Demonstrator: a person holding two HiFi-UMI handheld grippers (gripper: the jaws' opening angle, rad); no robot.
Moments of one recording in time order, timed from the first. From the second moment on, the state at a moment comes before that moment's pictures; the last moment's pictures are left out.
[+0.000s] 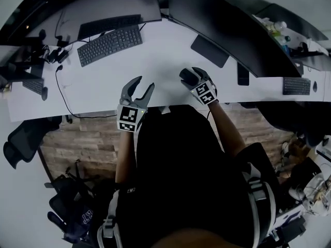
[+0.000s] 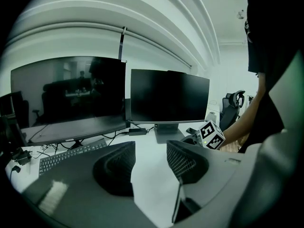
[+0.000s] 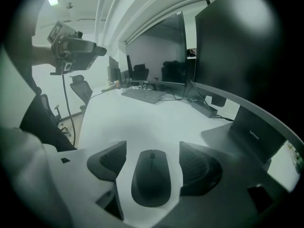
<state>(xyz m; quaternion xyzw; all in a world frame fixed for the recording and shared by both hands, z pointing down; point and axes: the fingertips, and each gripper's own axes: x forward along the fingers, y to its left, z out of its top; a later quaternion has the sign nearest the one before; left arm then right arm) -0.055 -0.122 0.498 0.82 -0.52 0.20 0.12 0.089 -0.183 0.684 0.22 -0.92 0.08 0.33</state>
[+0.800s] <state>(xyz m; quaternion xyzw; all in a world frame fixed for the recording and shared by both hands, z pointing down) -0.094 -0.125 0.498 0.85 -0.48 0.19 0.11 0.066 -0.177 0.621 0.29 -0.90 0.04 0.32</state>
